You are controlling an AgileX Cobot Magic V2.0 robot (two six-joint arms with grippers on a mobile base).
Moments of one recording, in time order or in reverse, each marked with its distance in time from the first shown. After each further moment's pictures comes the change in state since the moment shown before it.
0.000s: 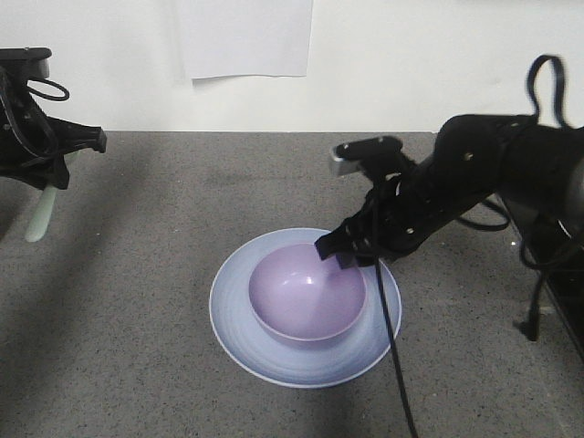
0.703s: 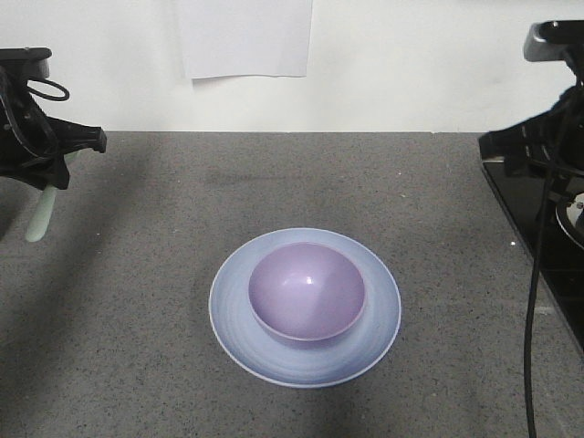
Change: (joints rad) left arm 0.000 0.000 0.000 0.000 0.000 0.000; right arm -0.308 -0.268 -0.065 -0.204 0.150 0.139
